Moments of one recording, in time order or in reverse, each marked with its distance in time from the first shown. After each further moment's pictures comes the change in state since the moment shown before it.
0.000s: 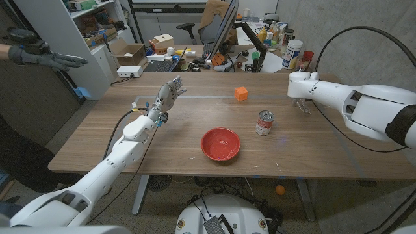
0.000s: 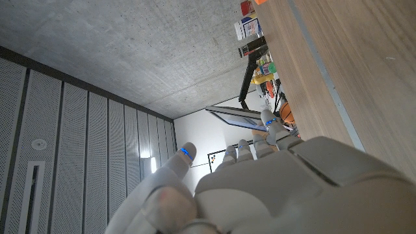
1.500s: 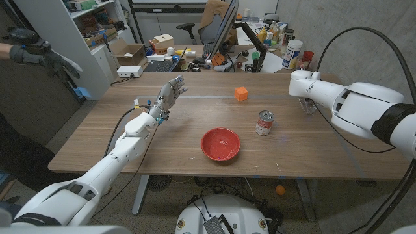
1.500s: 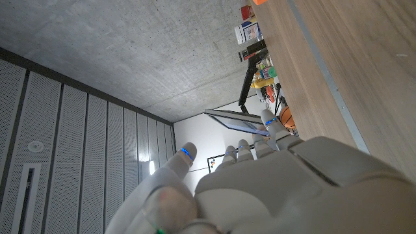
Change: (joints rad) left arm -0.071 -0.037 0.017 0.107 -0.002 -0.014 -0.068; left_hand -0.004 0.004 0.000 0.000 0.000 0.000 0.000 0.000 0.000 0.000 0.000 0.000 0.000 0.000 0.000 0.000 0.000 0.009 0.002 -0.015 0.000; right arm -0.014 0.085 0.103 0.181 -0.017 0.078 -0.003; right_hand 0.288 0.337 0.088 0.006 0.006 0.520 -0.139 0.074 -0.010 0.668 -0.091 0.153 0.008 0.994 -0.110 0.282 0.133 0.914 -0.269 0.326 0.087
